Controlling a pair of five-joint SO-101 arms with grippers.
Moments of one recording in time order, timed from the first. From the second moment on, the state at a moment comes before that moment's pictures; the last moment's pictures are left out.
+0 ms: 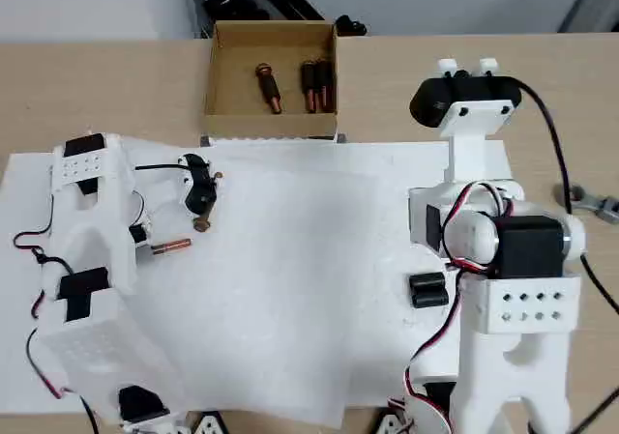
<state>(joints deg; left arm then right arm) -18.9 21.8 2.4 93.1 -78.5 -5.6 -36.0 7.0 94.1 0.6</state>
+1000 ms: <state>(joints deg) -16.1 -1.1 2.6 98.8 10.0 -5.5 -36.0 7.0 94.1 0.6</state>
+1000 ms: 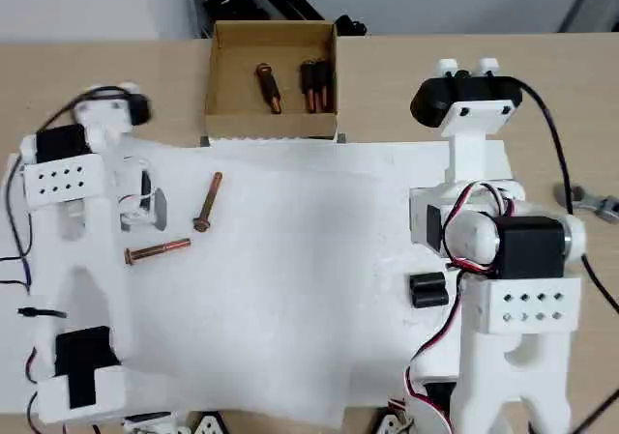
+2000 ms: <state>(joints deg) -23.9 -1.4 22.9 86.8 42.8 -5.5 -36.0 7.0 92.0 2.6</state>
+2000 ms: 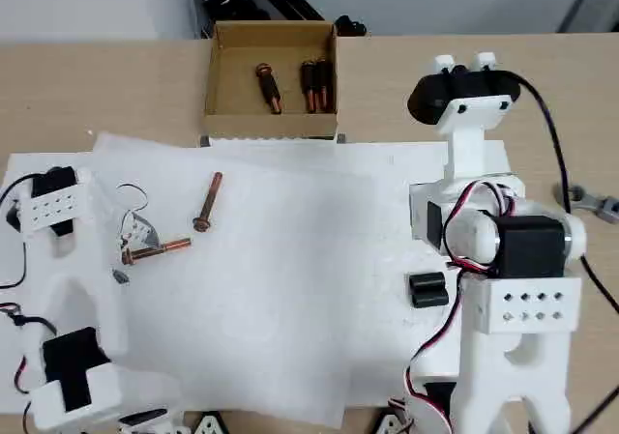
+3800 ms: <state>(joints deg) -13.1 -21.0 14.5 90.7 22.4 -5.6 -36.0 7.2 92.0 2.6</state>
